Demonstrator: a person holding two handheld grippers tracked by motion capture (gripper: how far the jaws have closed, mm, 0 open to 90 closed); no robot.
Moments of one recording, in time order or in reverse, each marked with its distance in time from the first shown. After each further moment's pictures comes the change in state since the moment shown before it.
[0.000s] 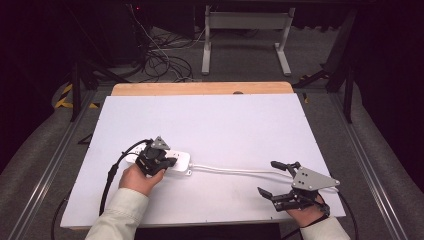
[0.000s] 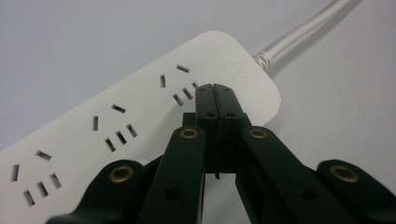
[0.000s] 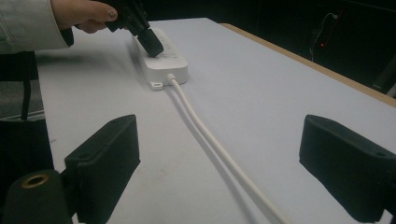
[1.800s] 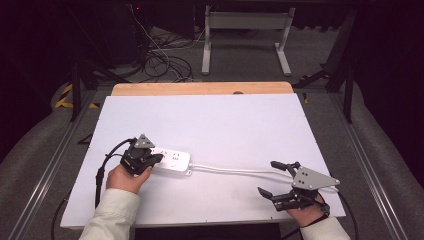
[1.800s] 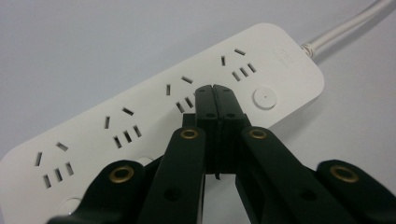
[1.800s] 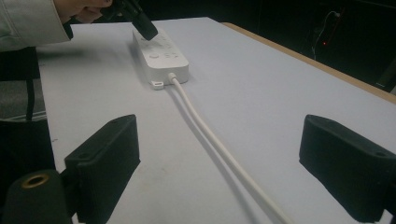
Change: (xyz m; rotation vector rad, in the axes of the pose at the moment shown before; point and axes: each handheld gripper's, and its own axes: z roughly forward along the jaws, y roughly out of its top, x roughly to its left) left arm 0.018 -0.018 -0.025 -0.042 0.092 -0.036; right arm -0.002 -0.001 0.001 0.003 0.009 0.008
